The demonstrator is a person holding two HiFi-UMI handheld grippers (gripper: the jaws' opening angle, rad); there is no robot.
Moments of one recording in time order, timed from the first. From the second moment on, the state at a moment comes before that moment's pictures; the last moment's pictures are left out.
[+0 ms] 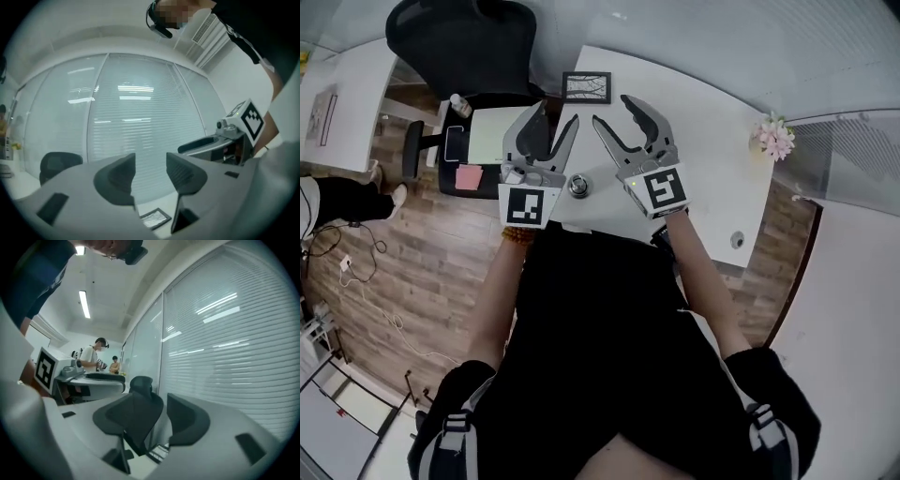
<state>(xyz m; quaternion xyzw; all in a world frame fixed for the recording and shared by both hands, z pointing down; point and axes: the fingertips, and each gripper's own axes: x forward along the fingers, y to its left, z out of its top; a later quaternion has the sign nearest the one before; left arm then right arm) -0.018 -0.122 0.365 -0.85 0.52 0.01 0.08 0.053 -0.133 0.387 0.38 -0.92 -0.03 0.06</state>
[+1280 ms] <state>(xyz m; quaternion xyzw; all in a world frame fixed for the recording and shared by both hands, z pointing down) -0.032 -0.103 0.427 -0.82 0.58 -0.04 0.00 0.041 -0.110 0.441 0.48 -0.87 0.01 0.11</state>
